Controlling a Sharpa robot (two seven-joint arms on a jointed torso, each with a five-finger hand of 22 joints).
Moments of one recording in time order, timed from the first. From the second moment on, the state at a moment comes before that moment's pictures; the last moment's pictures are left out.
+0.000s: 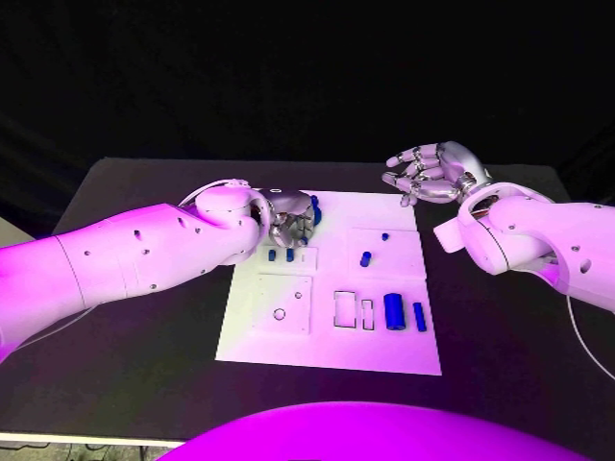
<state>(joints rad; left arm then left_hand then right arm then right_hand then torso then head) 1.19 -0.55 -0.07 1.27 -1.54 -0.02 -0.10 1.57 -0.23 0.43 0.24 0.35 0.96 0.14 0.36 0.29 1.03 0.08 0.46 0.13 1.25 0.02 1.37 0.86 0.17 0.99 0.13 1.08 1.06 1.25 -0.88 -0.14 1.53 -0.60 -0.61 0.14 1.35 -0.21 0.31 0.28 0.27 0.83 0.16 0.29 0.36 1.03 0.07 0.74 0.74 1.33 0.00 0.68 0.74 0.18 1.20 0.11 0.35 0.76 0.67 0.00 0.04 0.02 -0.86</state>
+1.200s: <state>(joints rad) 1.19 -0.68 -0.03 1.34 -1.41 -0.12 -0.05 1.52 -0.25 0.50 0.19 0.31 1.01 0.14 0.33 0.31 1.13 0.07 0.35 0.13 1.31 0.01 1.40 0.92 0.15 1.03 0.12 1.15 1.13 1.24 -0.88 -0.14 1.52 -0.59 -0.61 0.14 1.34 -0.22 0.32 0.28 0.27 0.82 0.16 0.31 0.36 0.99 0.09 0.66 0.63 1.31 0.02 0.54 0.76 0.18 1.21 0.12 0.25 0.66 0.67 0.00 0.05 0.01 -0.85</state>
